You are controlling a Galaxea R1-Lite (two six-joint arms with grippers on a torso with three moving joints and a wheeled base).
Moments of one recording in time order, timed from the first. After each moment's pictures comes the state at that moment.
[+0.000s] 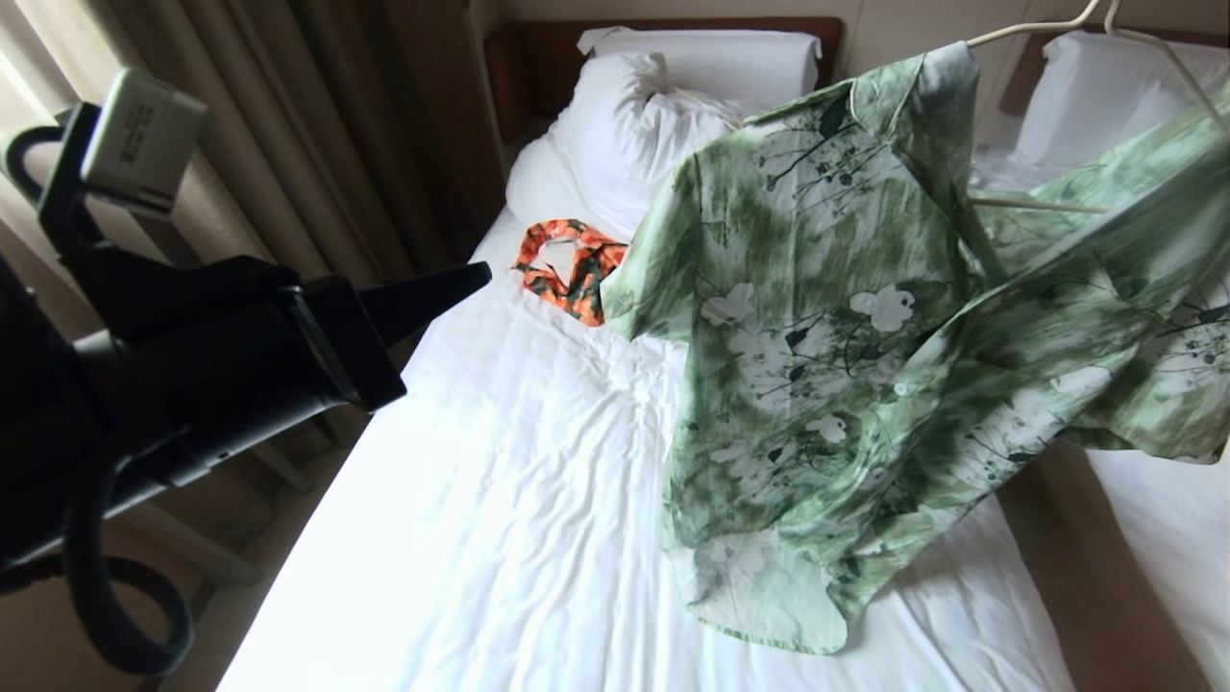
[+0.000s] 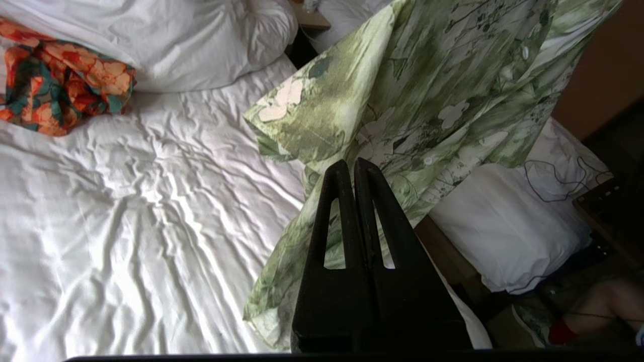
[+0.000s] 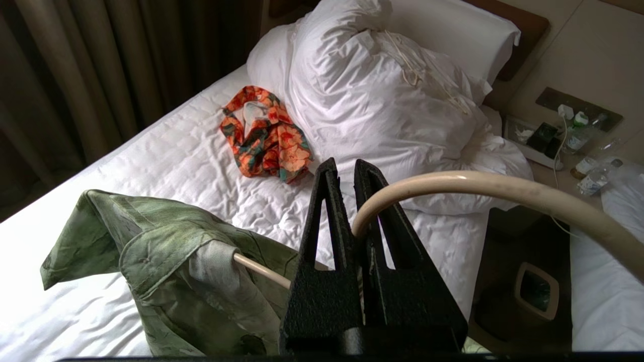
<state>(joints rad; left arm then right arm) -0.64 1.24 -0.77 -0.54 -0.06 -0.19 0.47 1.52 -1.96 0.27 -0.11 -0.29</state>
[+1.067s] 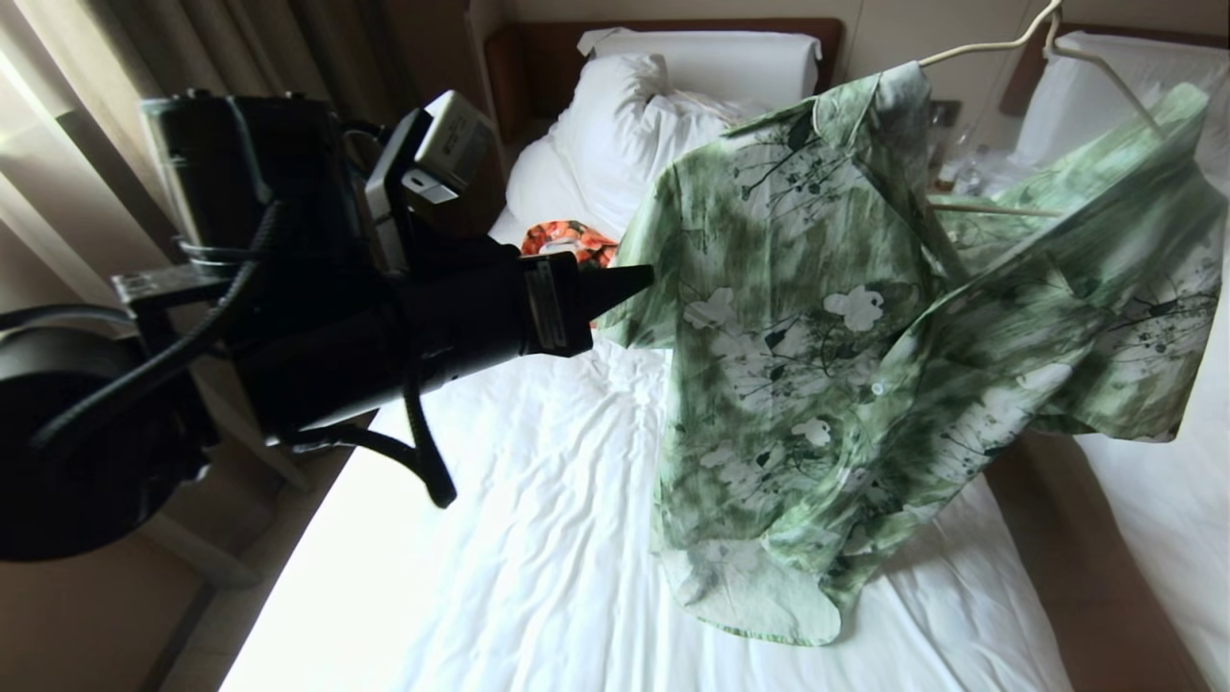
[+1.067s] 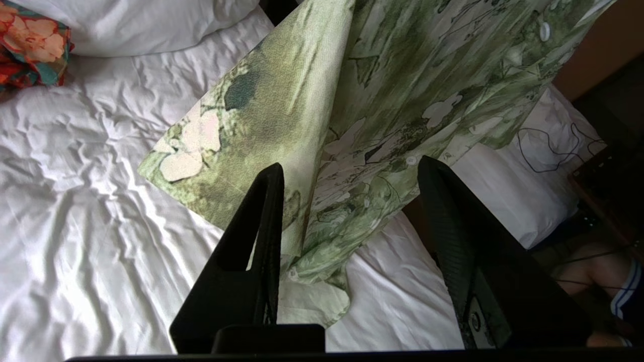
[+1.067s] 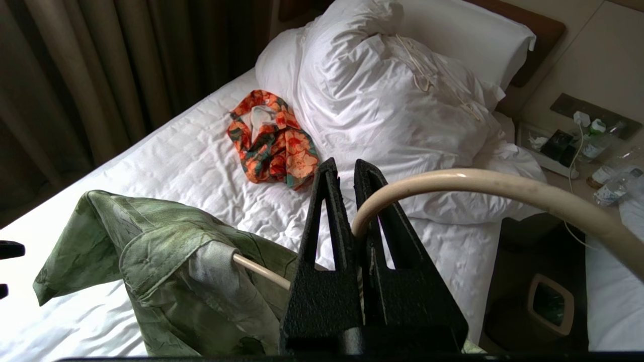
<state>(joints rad) -0.69 1.56 -1.07 -0.44 -0.09 -0.20 0.45 1.58 -1.95 0.21 -0.06 -0.28</state>
